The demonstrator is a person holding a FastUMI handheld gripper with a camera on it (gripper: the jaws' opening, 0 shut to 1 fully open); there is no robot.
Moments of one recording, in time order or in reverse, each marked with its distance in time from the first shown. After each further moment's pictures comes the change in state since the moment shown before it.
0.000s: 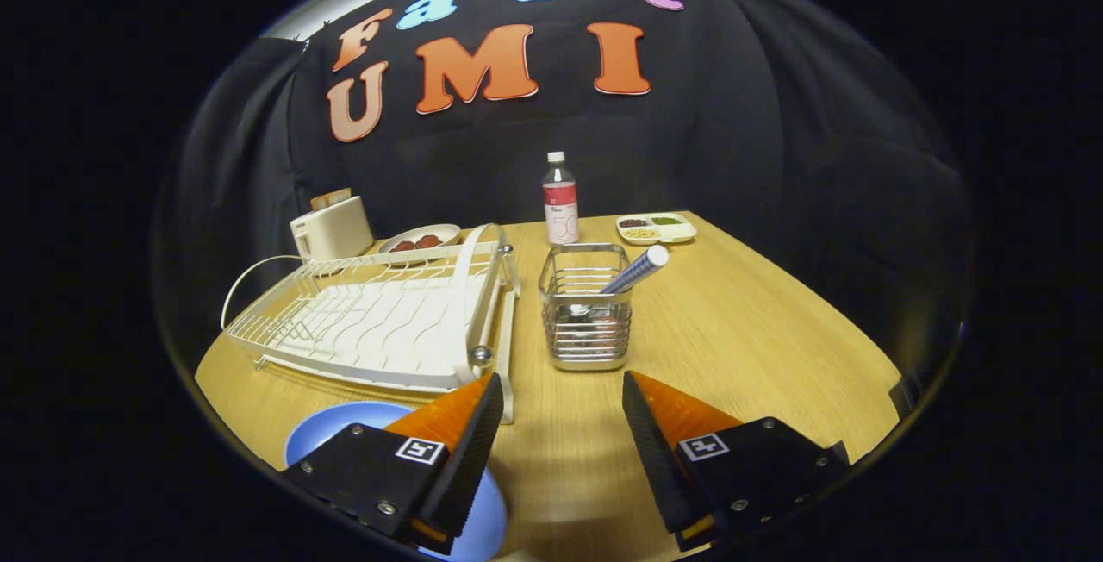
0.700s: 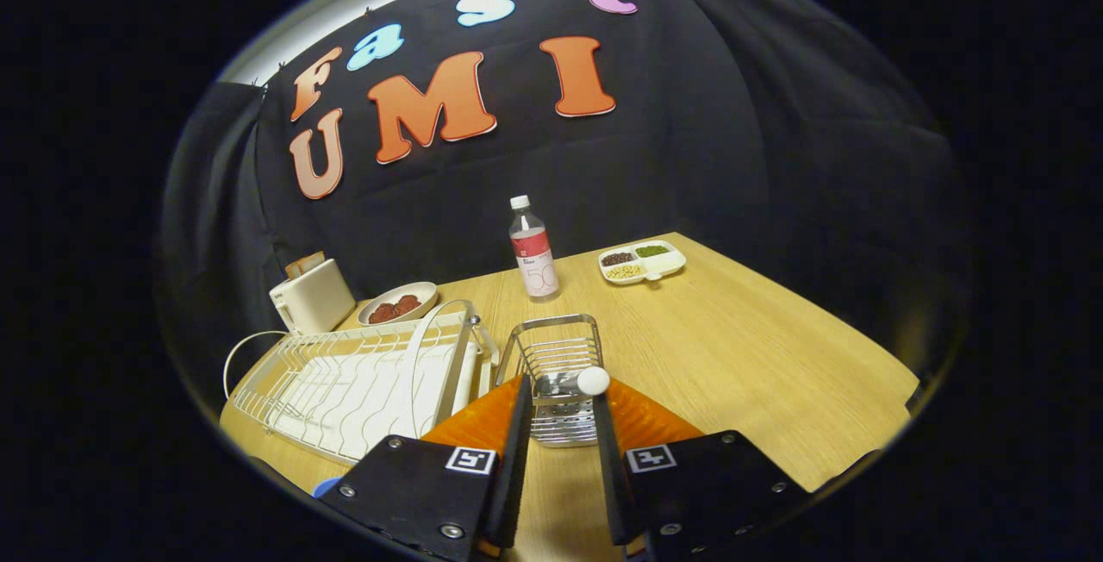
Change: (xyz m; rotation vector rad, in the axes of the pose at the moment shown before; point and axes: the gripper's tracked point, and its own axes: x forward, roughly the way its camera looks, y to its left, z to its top) arm 0.048 -0.011 0.049 0.150 -0.082 0.003
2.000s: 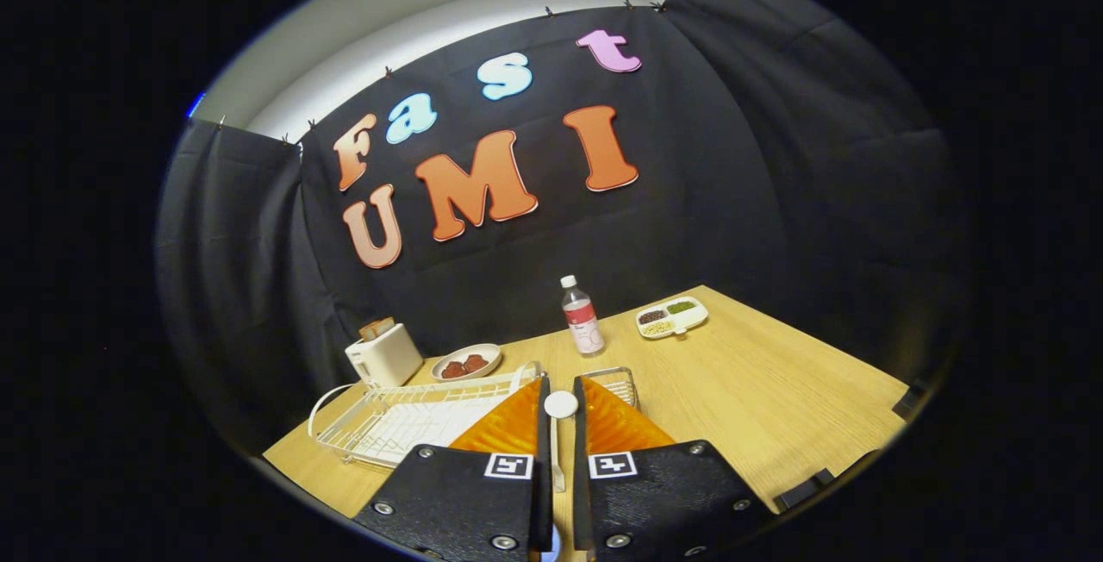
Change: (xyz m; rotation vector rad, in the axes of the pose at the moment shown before) arm -0.116 0.035 0.065 0.066 -0.190 0.187
